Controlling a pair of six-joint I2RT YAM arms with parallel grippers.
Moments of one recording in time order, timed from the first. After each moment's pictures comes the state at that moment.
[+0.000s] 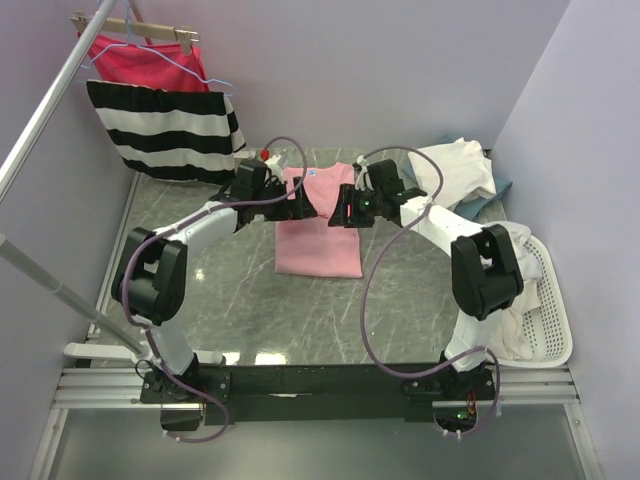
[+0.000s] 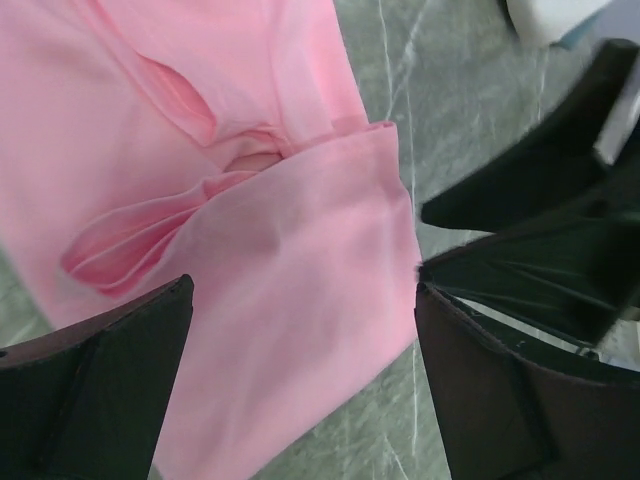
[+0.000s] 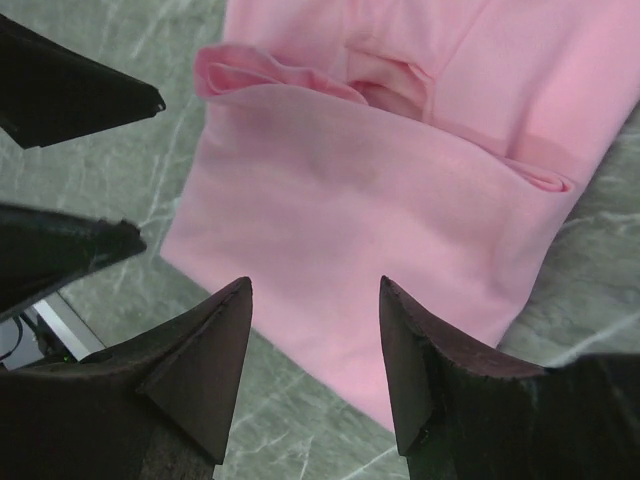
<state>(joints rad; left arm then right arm) -0.39 1.77 1.24 -0.10 0.39 -0.45 0.39 1.79 1.30 -0.30 -0.40 0.41</state>
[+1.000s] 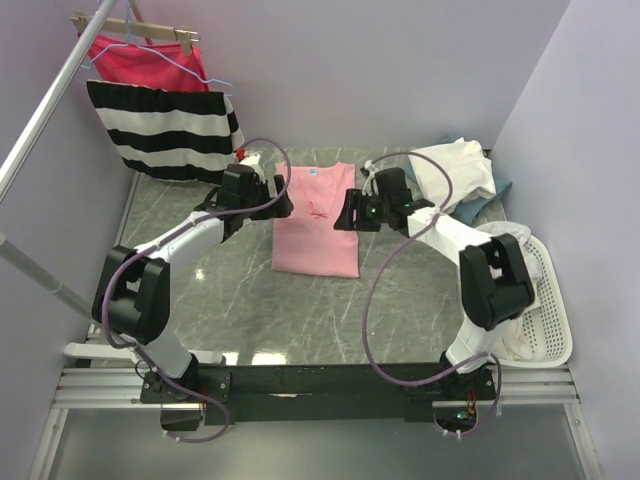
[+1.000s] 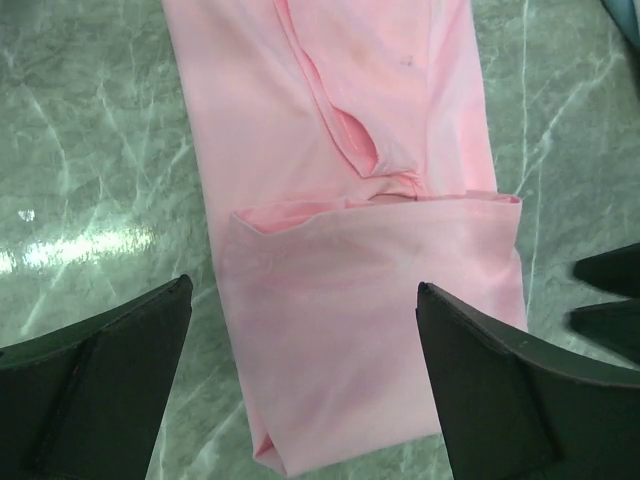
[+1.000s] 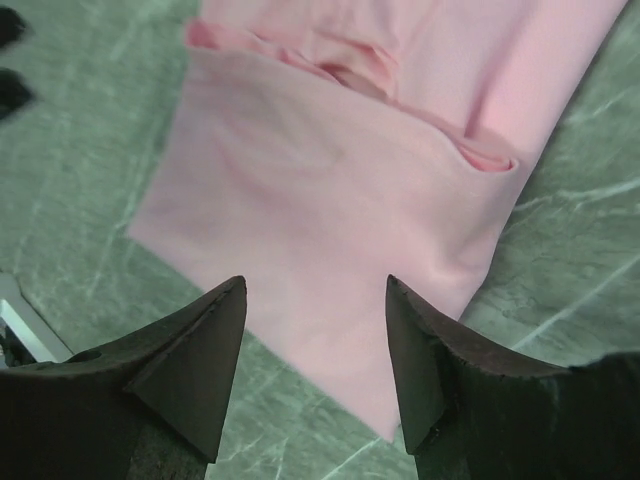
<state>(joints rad) -0.37 1.65 1.12 -0.06 0.08 -0.40 0.38 1.74 1.16 -0.18 -0.38 0.40</state>
